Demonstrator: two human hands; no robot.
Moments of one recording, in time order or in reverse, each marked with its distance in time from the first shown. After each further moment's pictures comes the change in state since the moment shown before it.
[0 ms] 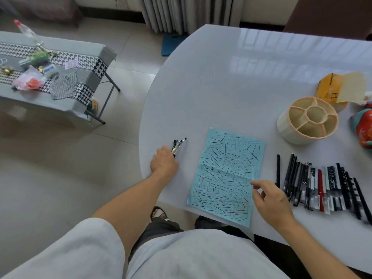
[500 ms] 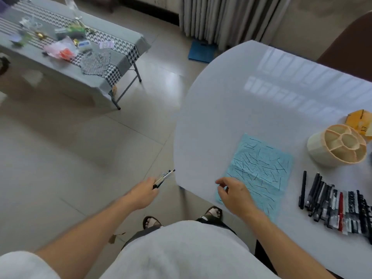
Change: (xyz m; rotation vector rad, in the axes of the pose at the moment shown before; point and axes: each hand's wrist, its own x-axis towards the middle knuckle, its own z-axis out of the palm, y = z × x) left_hand -0.073 -0.236 0.014 -0.240 -0.361 0.169; right_hand 0.004 -0.137 0.119 -0.085 -0.242 -0.156
